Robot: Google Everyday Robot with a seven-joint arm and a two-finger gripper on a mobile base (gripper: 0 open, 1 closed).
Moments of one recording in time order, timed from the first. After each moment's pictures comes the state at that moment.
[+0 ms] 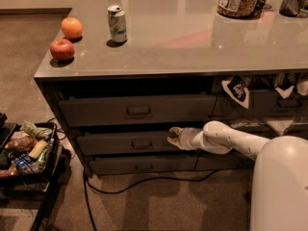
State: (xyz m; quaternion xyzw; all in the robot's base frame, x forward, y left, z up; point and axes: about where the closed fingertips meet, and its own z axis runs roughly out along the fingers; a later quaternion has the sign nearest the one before) arm 0.698 -0.092 0.425 -0.59 0.69 0.11 0.41
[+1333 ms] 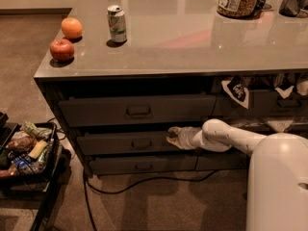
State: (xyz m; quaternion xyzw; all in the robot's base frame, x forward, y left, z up) arm 0.699 -0.089 0.428 -0.59 0.69 0.12 0.40
